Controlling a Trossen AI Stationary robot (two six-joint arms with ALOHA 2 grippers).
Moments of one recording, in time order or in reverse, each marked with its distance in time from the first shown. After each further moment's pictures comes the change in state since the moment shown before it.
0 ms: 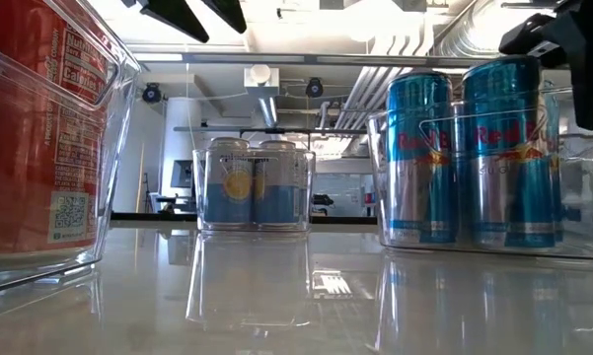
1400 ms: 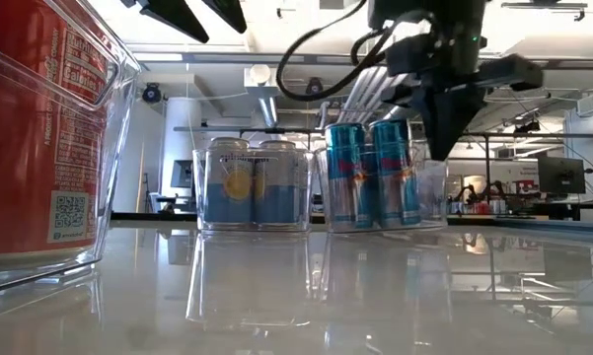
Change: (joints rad) left arm 0.001 0.000 0.000 0.000 0.001 -0.009; right arm -0.640 -0.069 -0.002 -0.140 -0.136 -1.069
